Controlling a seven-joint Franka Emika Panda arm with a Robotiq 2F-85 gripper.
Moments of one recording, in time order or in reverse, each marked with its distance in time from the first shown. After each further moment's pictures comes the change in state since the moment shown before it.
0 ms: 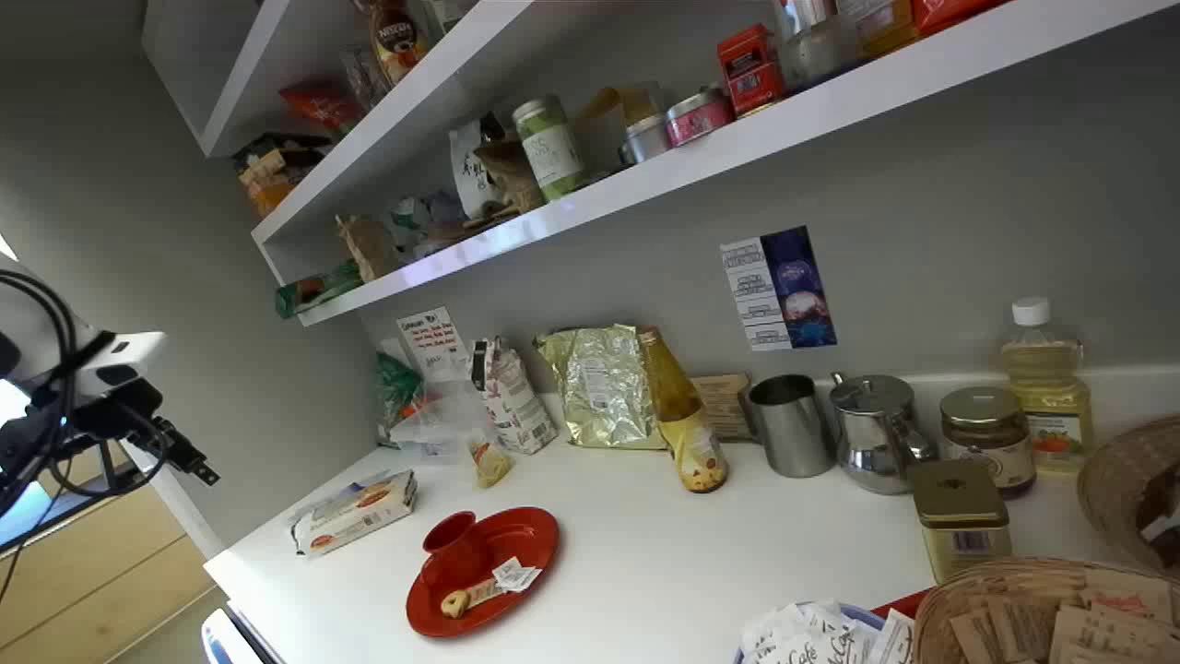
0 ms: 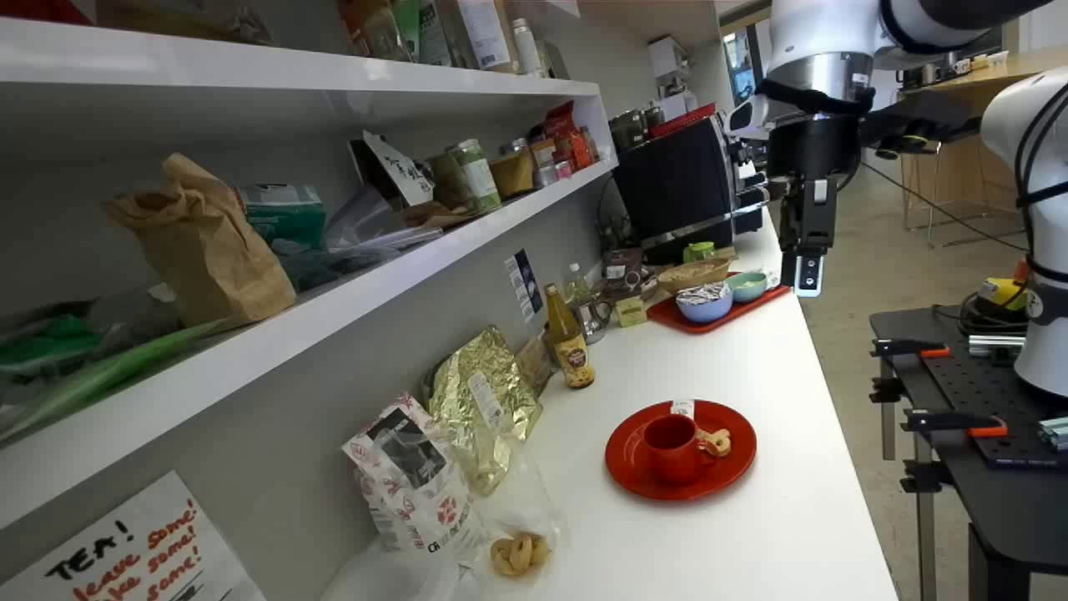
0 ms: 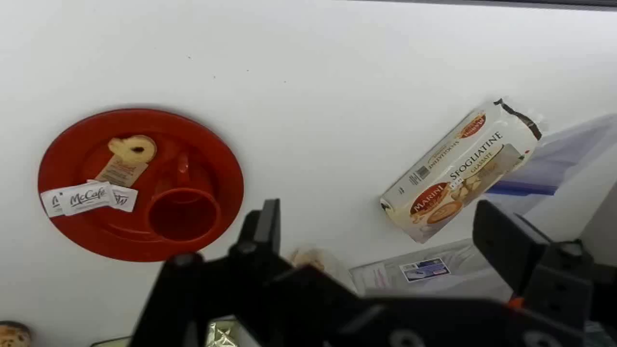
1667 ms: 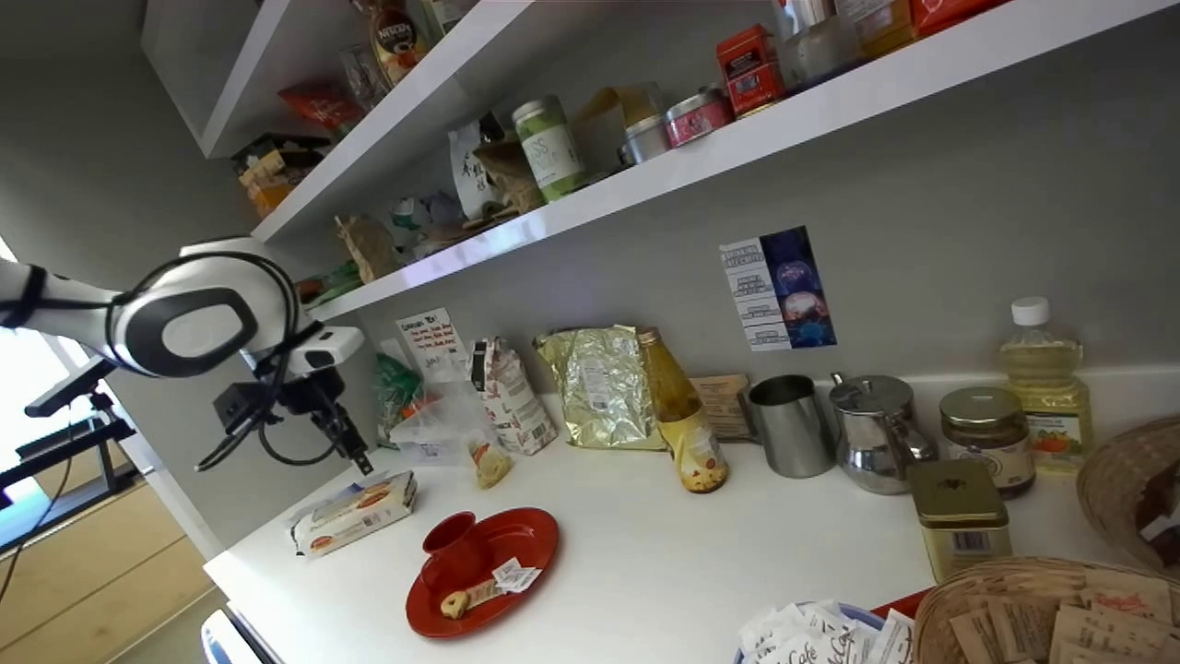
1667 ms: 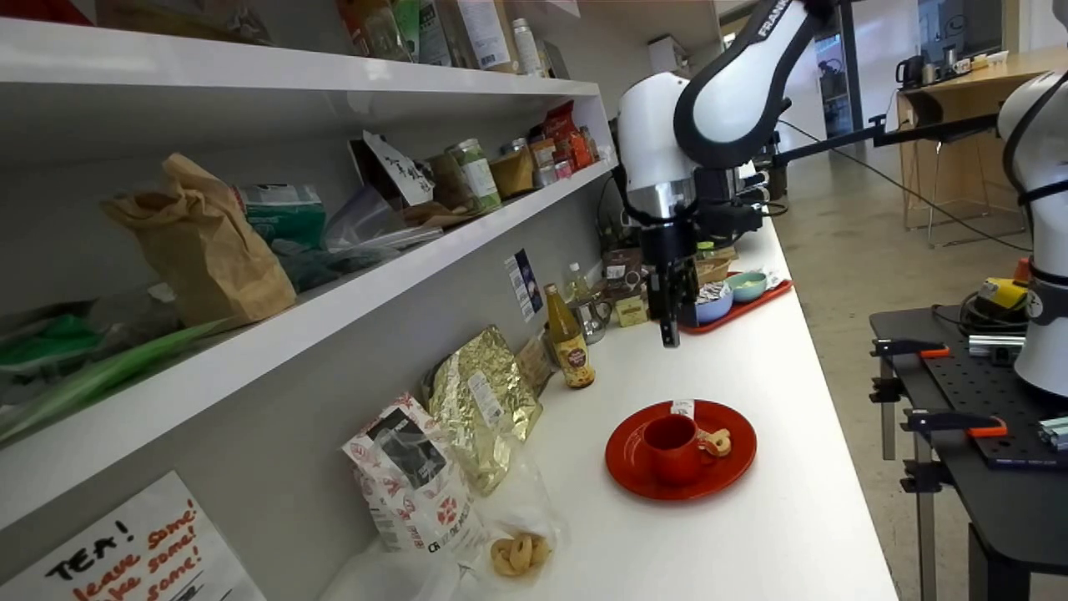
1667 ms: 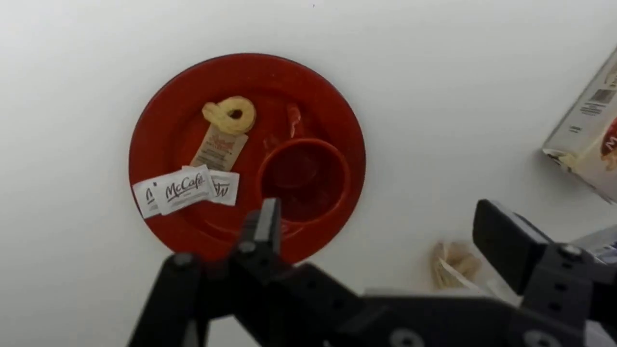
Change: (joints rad) arm -0.242 0.598 -0.108 0.365 -0.176 -0.004 -0.003
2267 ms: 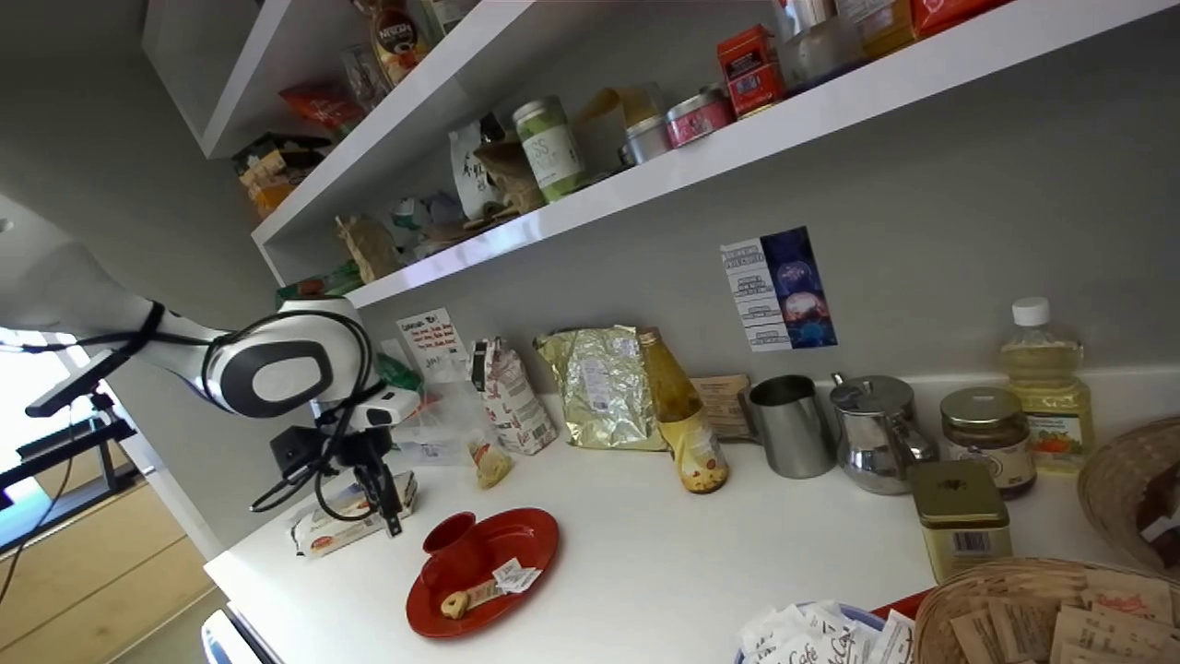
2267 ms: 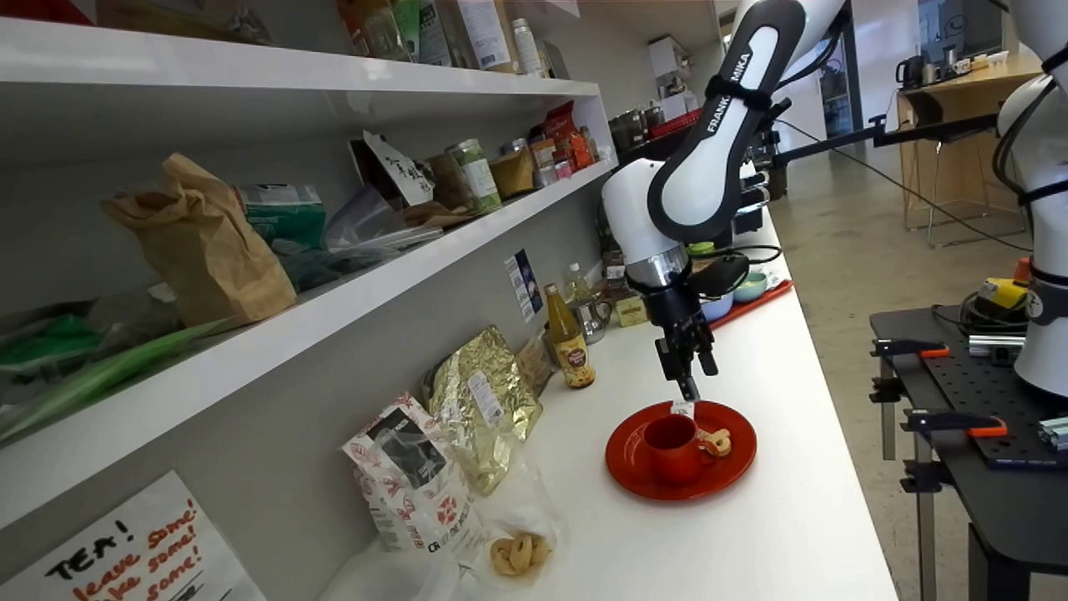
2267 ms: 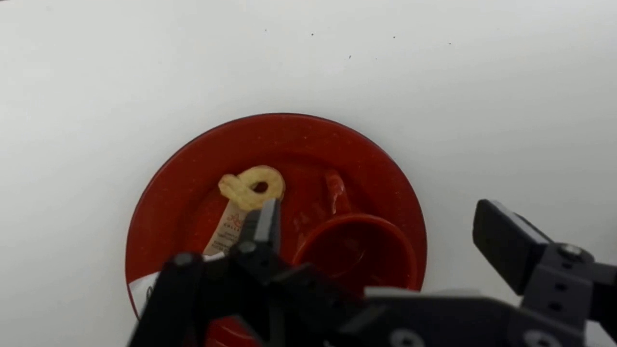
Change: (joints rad) arm -0.001 0.262 -0.035 0.095 -0.003 -0.044 0.000
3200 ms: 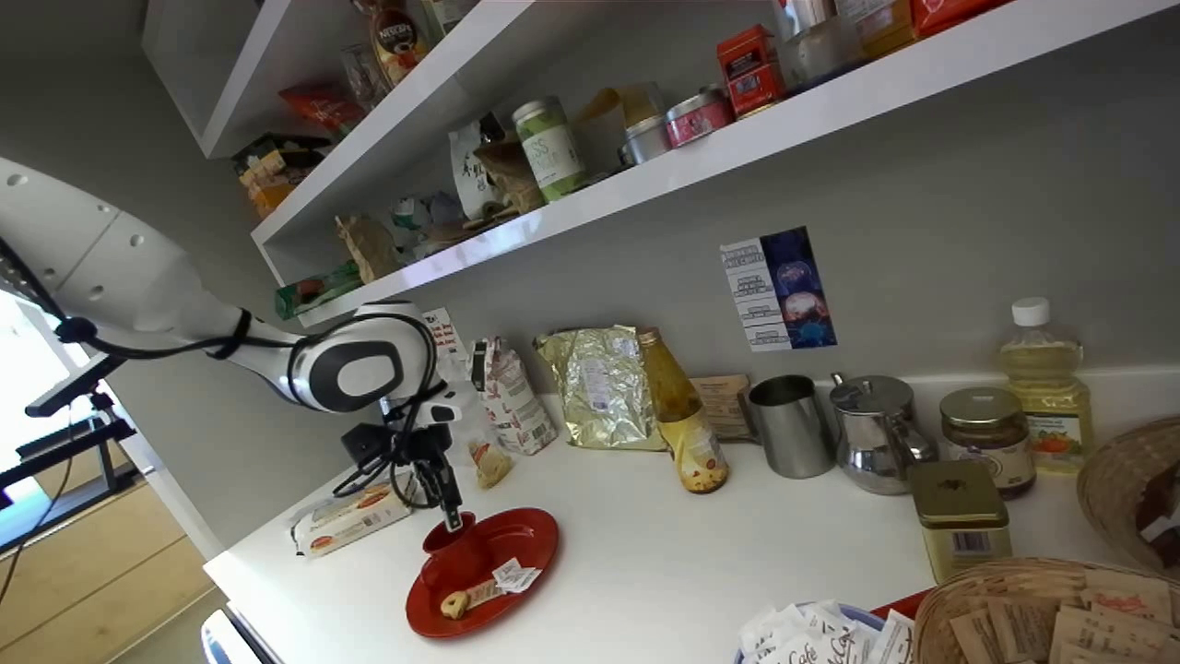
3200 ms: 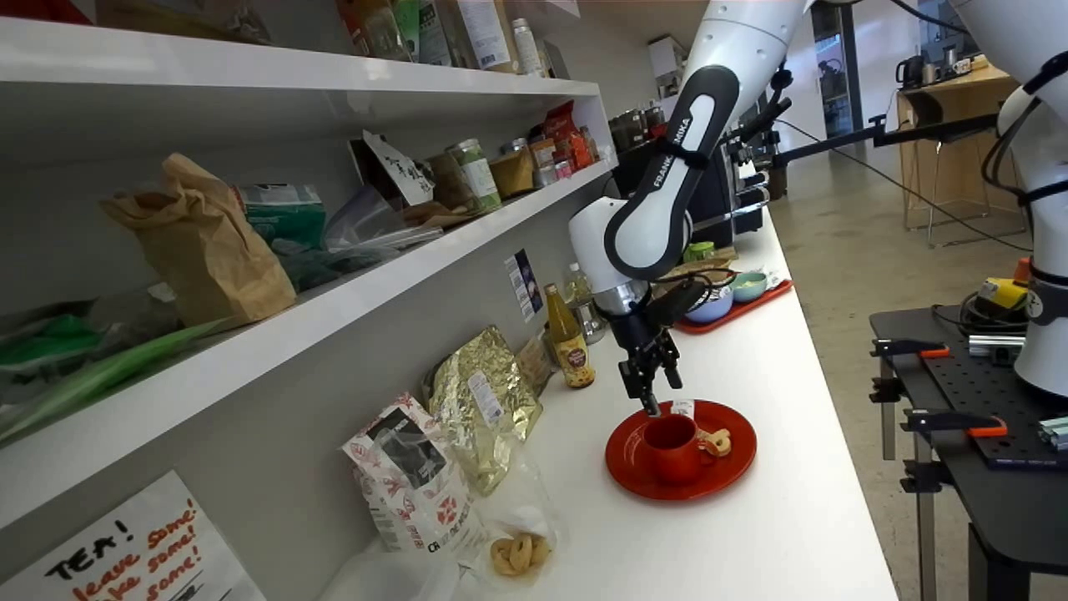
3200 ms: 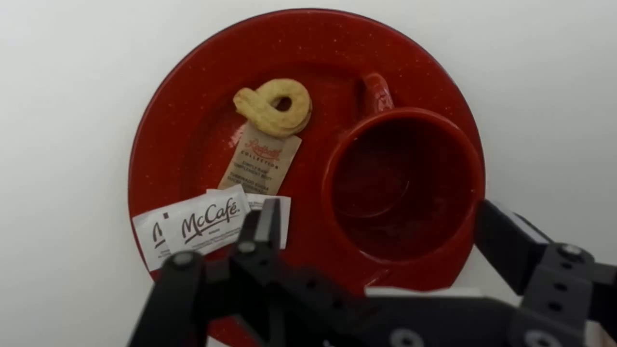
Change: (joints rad) arm 0.000 0.238 -0.059 0.245 -0.080 -0.035 0.043
